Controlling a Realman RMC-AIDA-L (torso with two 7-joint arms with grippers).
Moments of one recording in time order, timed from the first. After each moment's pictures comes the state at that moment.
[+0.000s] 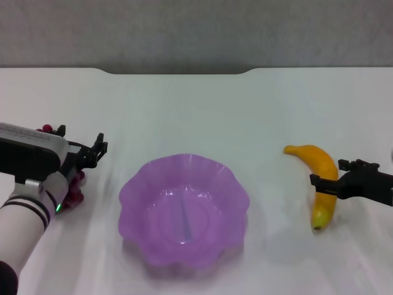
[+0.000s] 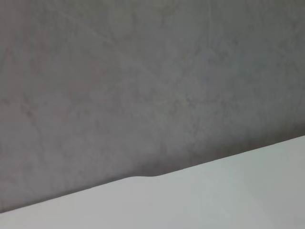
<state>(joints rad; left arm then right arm) -0.39 -2.04 -1.04 -0.71 1.91 0.44 0.72 0.52 1.90 -1.64 -0.34 -0.94 -0.62 1.17</state>
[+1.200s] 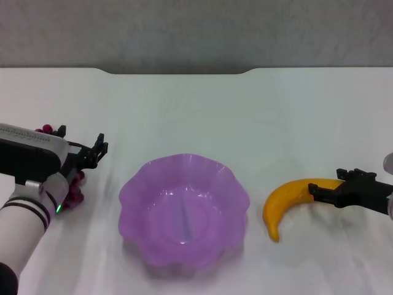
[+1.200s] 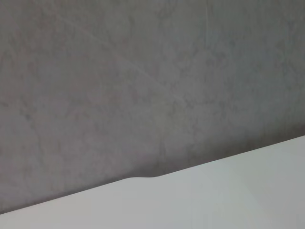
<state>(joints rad) -0.39 -2.04 -1.04 -0.73 1.91 0.44 0.73 0.53 1.93 -1.61 -0.31 -0.98 -0.59 1.17</state>
